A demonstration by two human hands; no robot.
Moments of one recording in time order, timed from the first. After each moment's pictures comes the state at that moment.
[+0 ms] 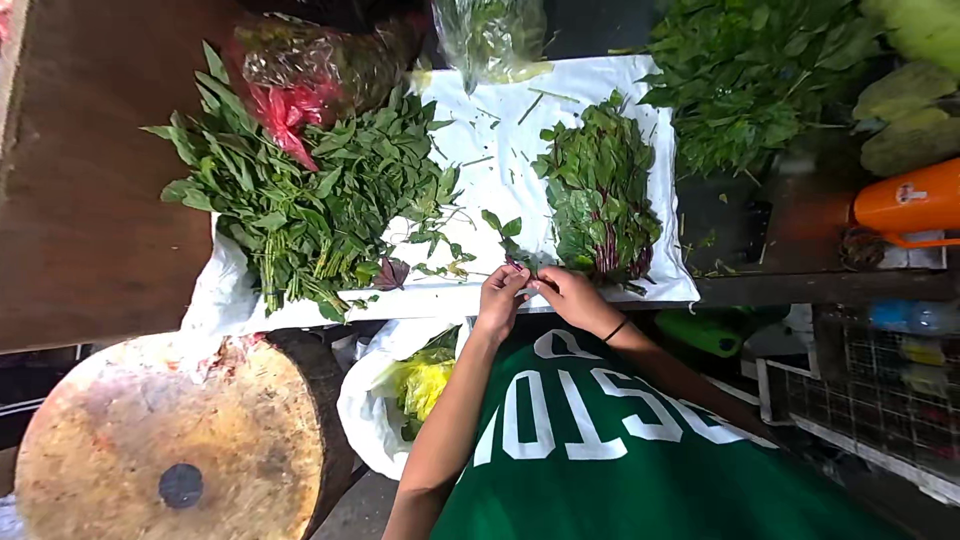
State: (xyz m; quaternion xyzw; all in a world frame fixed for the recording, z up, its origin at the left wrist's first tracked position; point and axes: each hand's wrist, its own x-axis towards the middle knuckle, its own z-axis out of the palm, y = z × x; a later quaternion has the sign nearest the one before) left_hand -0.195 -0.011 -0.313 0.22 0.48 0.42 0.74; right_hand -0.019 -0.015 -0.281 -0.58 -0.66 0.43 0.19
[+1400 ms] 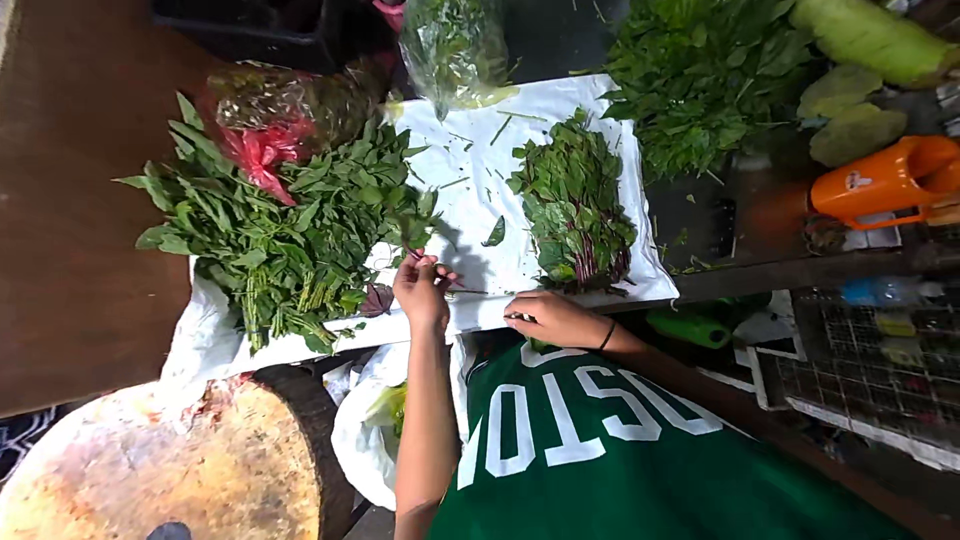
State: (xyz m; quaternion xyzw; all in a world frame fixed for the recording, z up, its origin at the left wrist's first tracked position) left_hand -0.253 0.048 -0.277 0.25 0.58 0.55 0.54; right_hand -0.020 -0.016 -0.248 -0.44 -0.77 0.44 0.16
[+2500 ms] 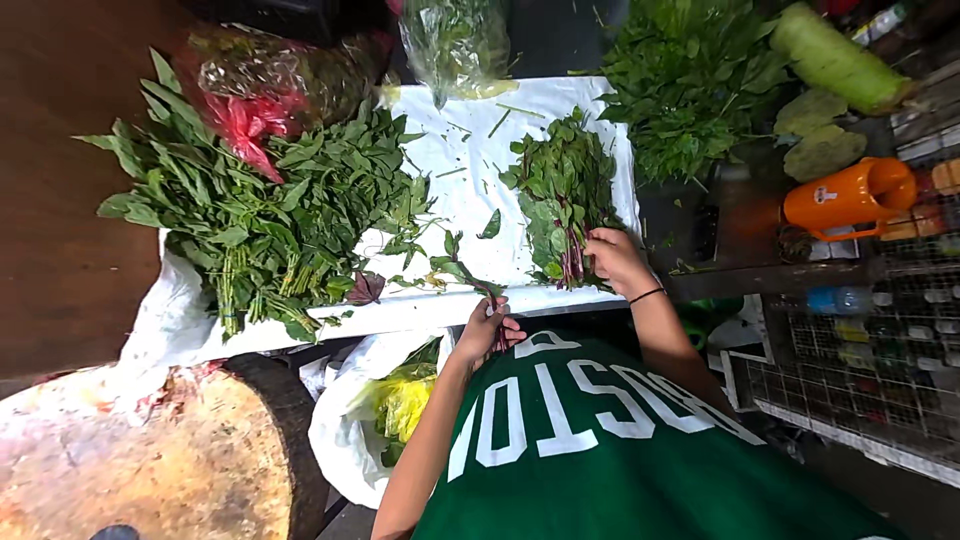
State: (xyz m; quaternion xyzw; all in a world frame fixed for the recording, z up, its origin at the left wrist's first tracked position) left_hand -0.216 -0.043 -0.324 0.21 0.48 0.22 0.82; right_hand 0.080 0.009 -0.261 -0.71 -0.36 0.53 0.29
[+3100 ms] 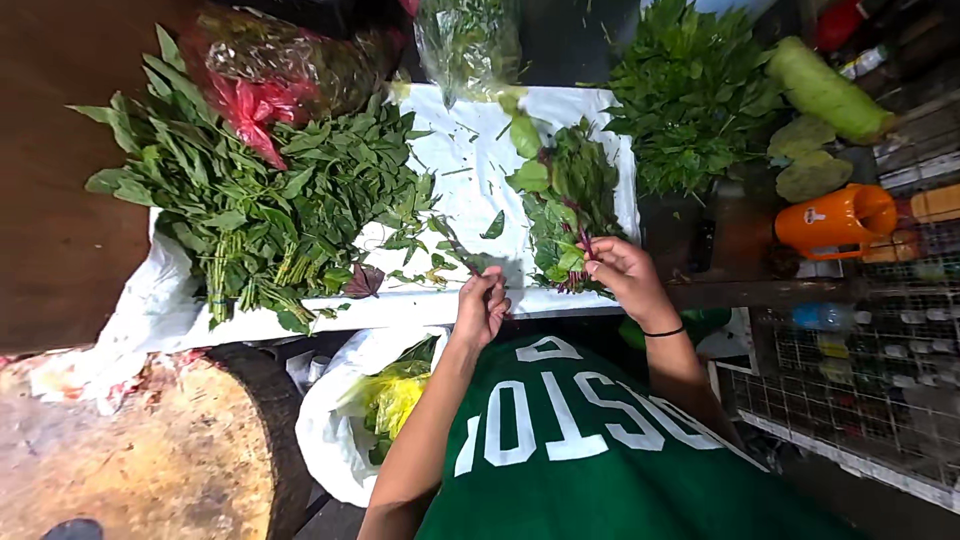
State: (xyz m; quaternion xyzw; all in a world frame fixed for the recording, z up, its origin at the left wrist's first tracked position) left_hand -0.206 -0.013 -0.297 0.12 0.33 0.48 0.81; right_hand 0.052 -0.017 -0.203 -0.56 -0.57 0.46 0.39
